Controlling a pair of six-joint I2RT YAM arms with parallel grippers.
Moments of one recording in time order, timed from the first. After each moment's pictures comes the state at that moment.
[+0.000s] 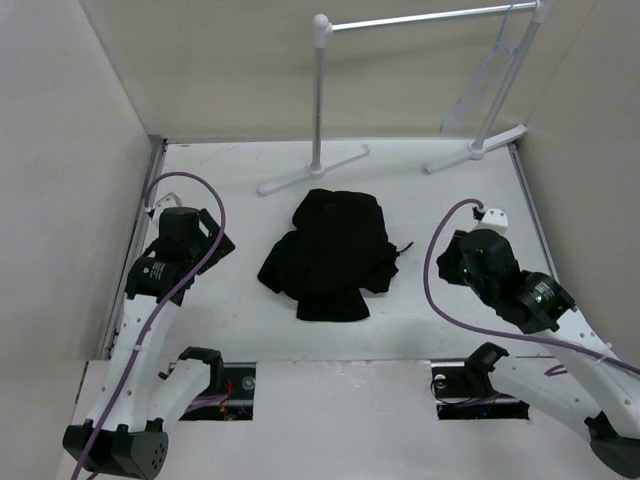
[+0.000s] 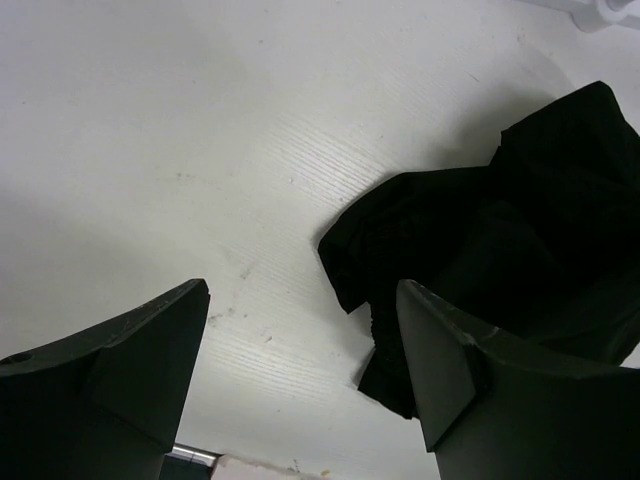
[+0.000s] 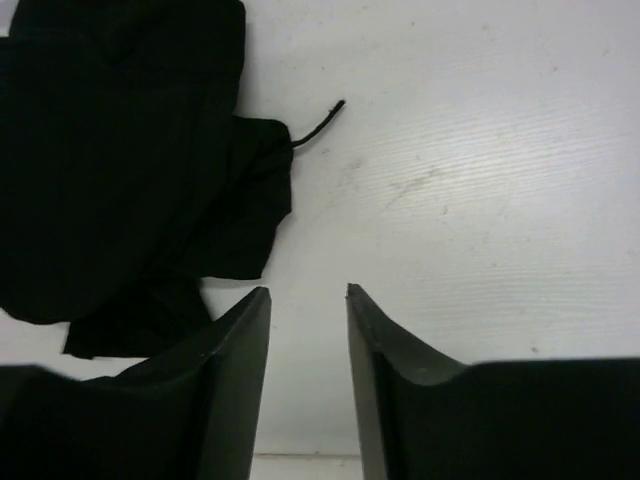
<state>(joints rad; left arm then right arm) -0.16 0.85 0.97 -0.91 -0.22 -0.69 0.65 0.73 0.93 -0.87 0.45 0.63</state>
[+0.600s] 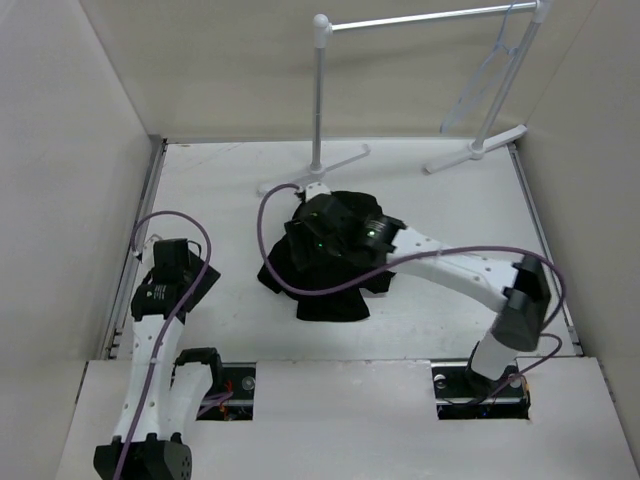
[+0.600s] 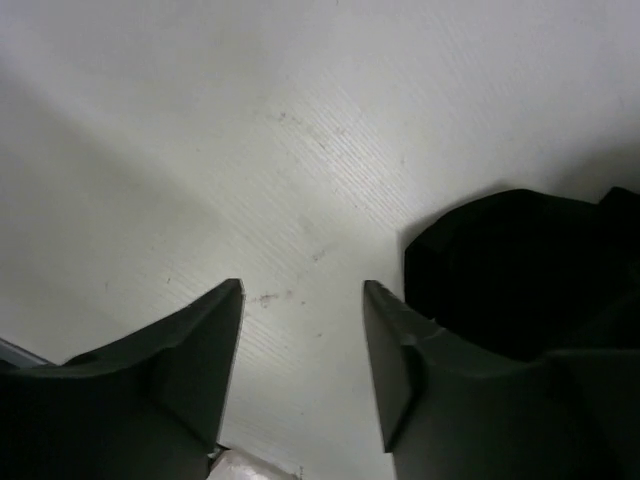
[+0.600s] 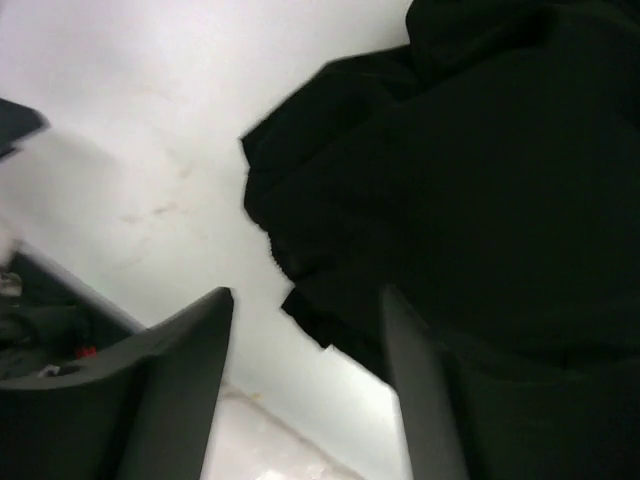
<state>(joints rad) 0.05 0.72 0.71 -0.90 -0.16 -0.77 1.04 1.61 1.52 -0.63 0.24 0.50</state>
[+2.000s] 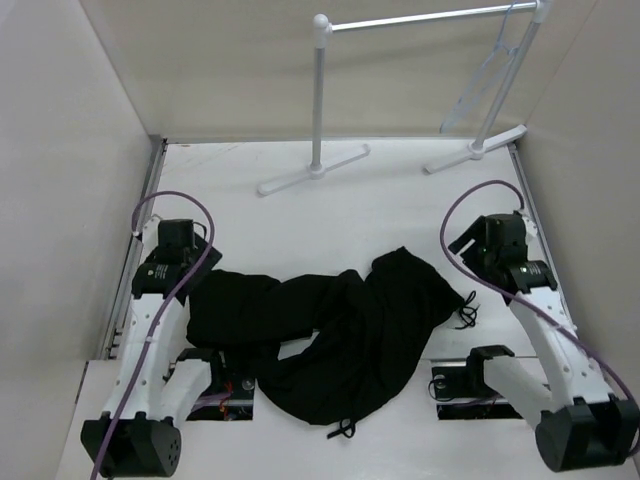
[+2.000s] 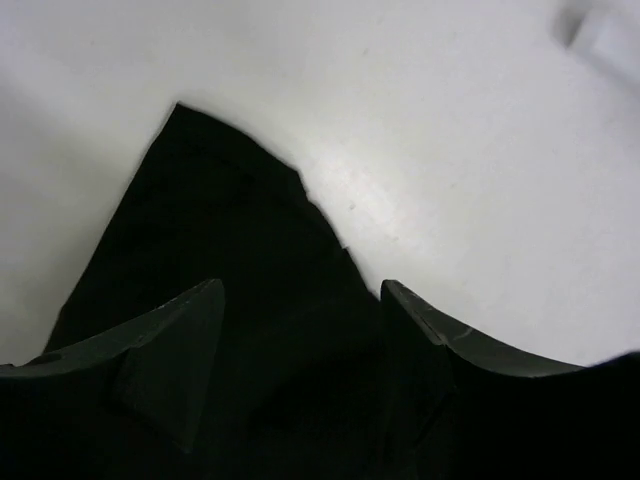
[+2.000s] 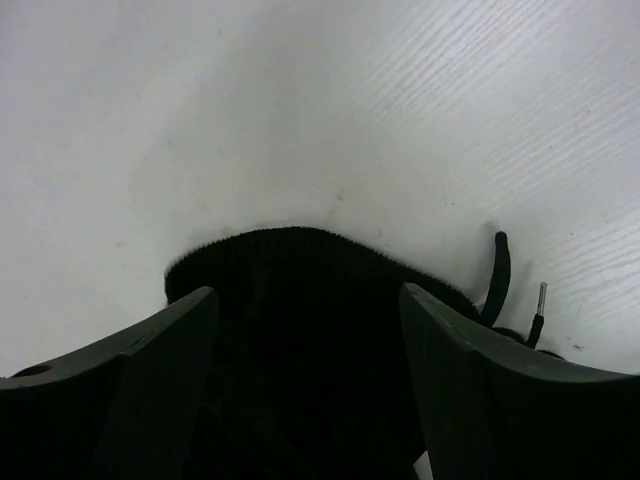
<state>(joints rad) 0.00 0.85 0.83 -0.84 -0.23 -0.82 0.09 0.92 0.75 -0.65 0.16 0.82</state>
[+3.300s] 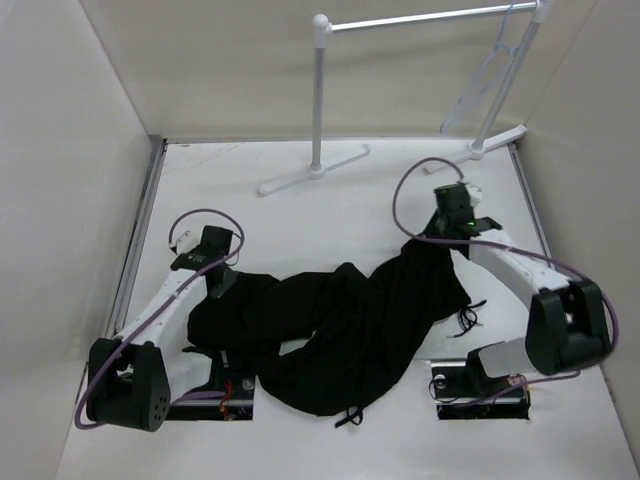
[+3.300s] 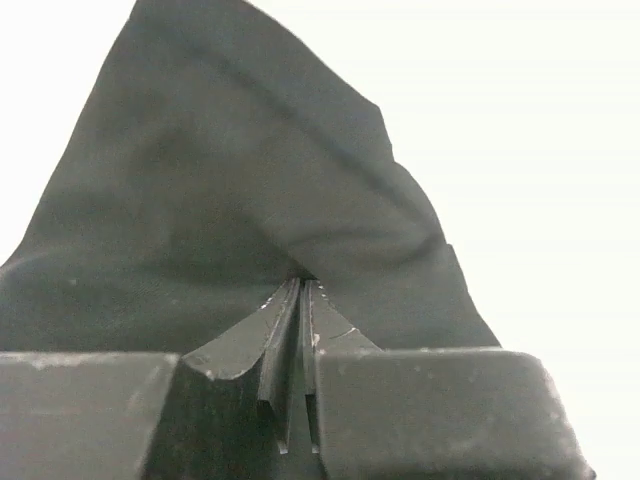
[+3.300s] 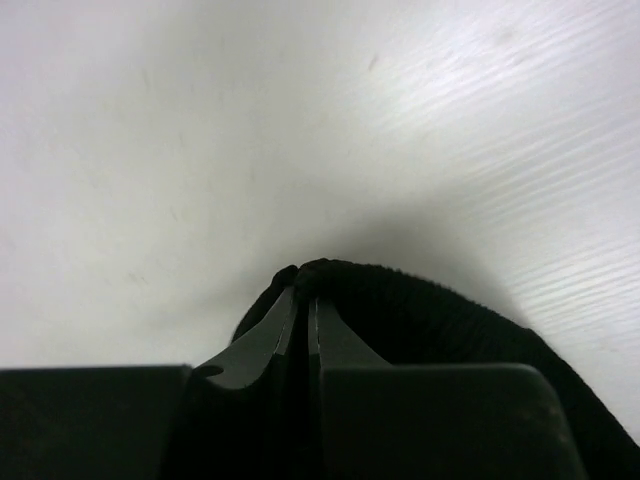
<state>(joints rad) -0.19 1.12 0.61 -0.69 -0.34 -0.99 0.31 1.45 0.92 -0.38 0.26 0.69</state>
